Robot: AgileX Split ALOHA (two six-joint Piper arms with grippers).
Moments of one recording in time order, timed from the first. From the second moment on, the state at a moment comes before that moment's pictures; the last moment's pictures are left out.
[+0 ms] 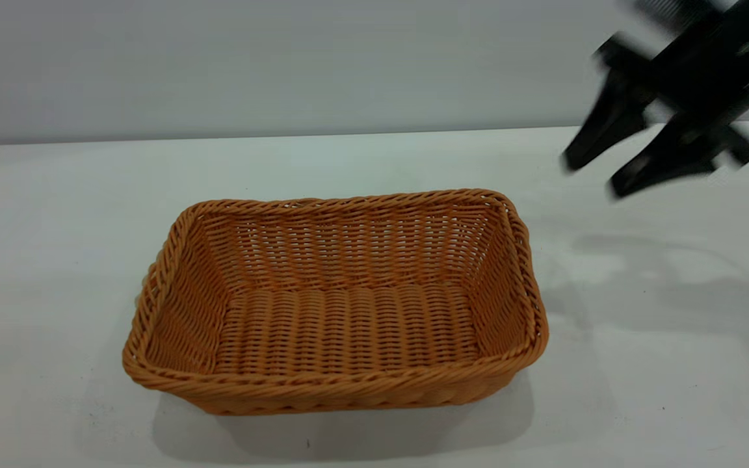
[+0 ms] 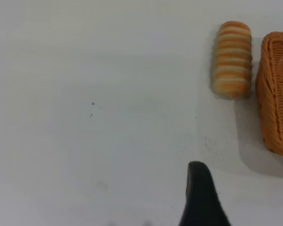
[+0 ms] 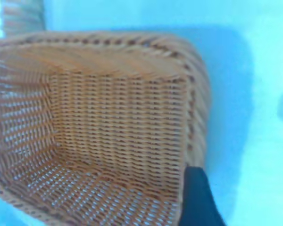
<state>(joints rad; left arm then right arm) 0.04 0.38 -0.52 -0.01 0.83 -0.11 0.02 1.97 -1.20 0.90 0.80 -0.58</state>
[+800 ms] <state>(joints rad) 0.04 1.04 -0.62 -0.05 0.70 -0.14 0.23 1.44 -1.20 0.09 0.96 -0.19</state>
